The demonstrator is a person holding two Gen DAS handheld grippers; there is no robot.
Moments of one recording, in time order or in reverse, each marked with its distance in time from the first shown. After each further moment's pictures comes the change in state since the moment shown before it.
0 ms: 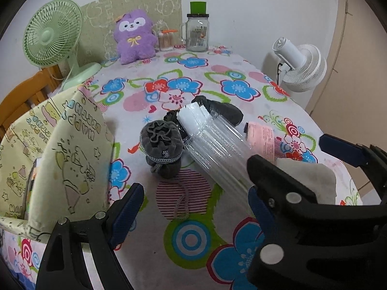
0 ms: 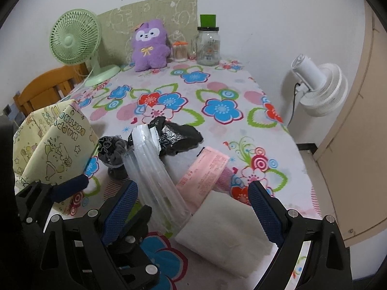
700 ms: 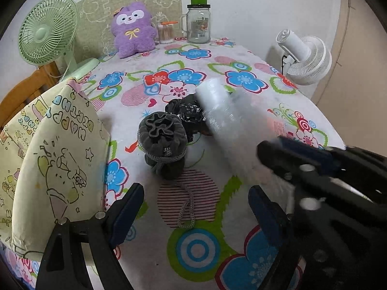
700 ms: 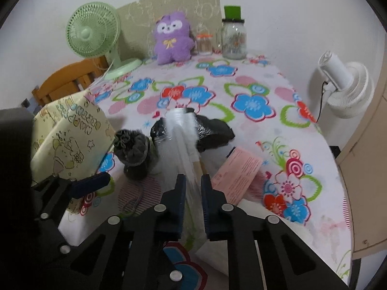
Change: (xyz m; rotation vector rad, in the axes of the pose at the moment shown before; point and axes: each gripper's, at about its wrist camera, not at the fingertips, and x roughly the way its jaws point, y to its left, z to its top) left arm 0.019 0.004 0.002 0.017 0.037 0.017; right arm 0.020 0.008 0.000 -0.026 0.010 0.139
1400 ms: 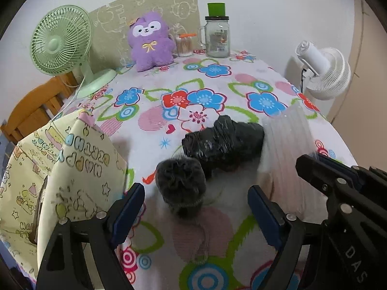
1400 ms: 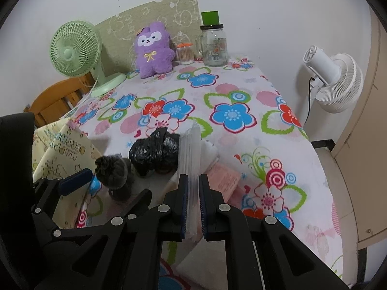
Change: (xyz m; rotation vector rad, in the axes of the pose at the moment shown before) left arm 0.004 0.003 0.031 -0.041 -0.054 0.114; right arm 0.002 -0.027 0.019 0.078 -0.027 -0.039
